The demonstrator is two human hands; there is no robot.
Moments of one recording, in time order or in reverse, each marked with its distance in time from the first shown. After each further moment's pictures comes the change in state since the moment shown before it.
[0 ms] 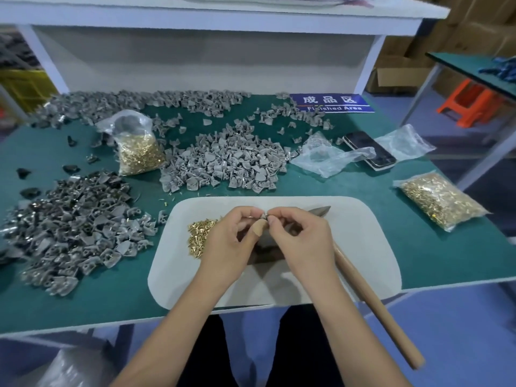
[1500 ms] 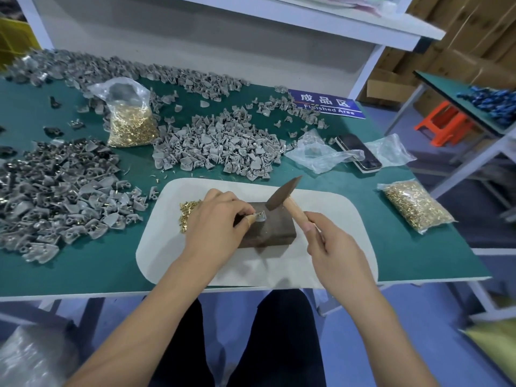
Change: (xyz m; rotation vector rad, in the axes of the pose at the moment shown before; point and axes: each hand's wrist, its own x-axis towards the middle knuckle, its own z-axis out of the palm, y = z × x) left_hand -0.003 0.007 -0.012 0.797 0.079 0.177; right_hand -0.027 -0.006 -0.076 -0.623 -0.278 0.074
